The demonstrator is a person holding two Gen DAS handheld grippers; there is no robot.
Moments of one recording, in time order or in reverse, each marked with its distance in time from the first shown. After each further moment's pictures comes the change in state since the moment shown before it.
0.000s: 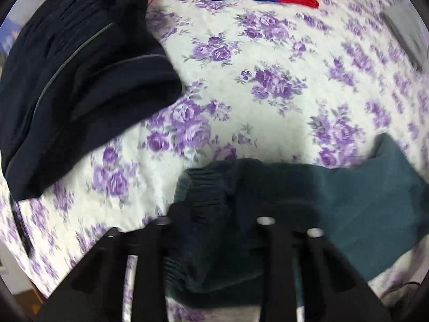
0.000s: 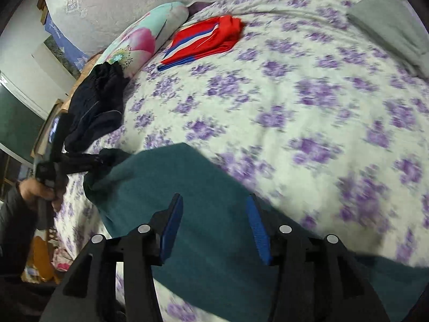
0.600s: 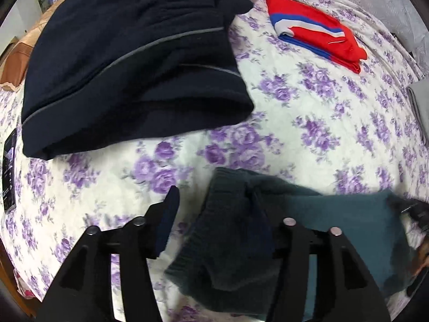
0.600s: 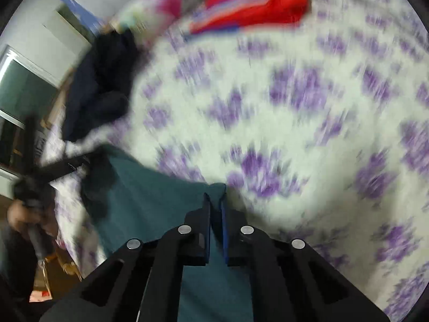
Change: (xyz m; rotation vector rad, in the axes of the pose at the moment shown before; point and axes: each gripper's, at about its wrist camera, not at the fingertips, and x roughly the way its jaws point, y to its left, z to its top) left arm -0.013 0.061 -0.023 -0.316 -0.113 -0.031; right arm 0.093 0.043 0.071 -0.117 0.122 0.109
